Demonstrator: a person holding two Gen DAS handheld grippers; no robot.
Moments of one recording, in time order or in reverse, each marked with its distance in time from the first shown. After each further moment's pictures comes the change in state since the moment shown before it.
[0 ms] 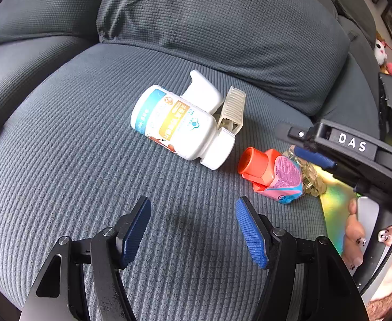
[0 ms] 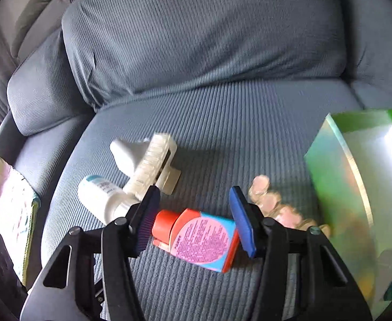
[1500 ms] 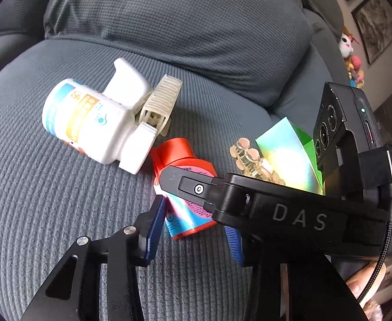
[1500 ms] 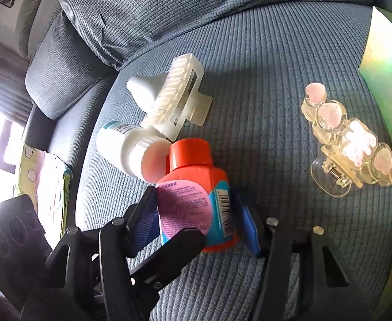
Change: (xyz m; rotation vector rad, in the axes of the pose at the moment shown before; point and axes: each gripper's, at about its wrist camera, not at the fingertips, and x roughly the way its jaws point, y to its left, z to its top) left arm 0.024 -0.040 0.000 0.065 0.019 -0.239; right arm 0.031 -0.004 -0.035 0.071 0.204 0.228
